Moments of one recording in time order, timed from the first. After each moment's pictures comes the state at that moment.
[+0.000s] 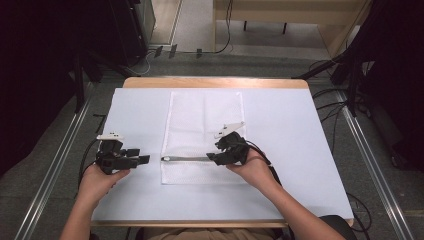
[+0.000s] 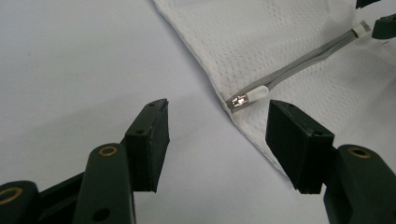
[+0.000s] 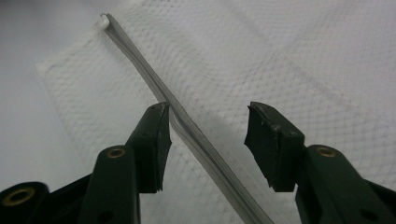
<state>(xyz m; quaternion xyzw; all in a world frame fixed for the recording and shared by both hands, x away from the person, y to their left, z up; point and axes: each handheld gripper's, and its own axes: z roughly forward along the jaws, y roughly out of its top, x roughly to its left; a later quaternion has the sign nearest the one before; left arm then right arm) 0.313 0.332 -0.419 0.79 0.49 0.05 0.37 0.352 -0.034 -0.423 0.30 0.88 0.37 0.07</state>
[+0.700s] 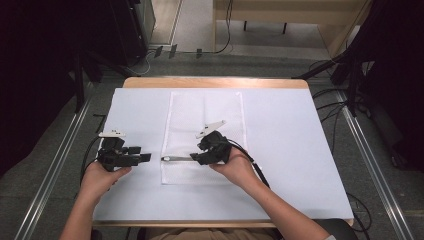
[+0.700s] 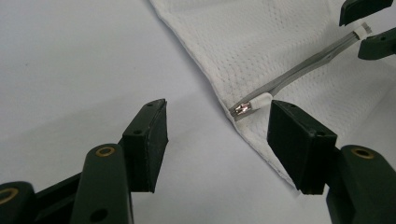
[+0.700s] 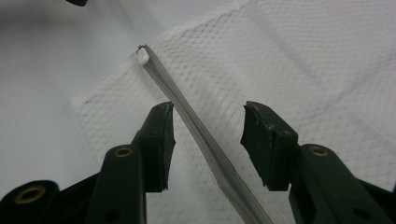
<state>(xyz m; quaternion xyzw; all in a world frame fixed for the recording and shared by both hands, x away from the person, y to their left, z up) 0.321 0.331 -0.420 0.79 0.49 0.05 0.37 0.352 0.012 -0.421 0.27 0.88 0.38 0.05</state>
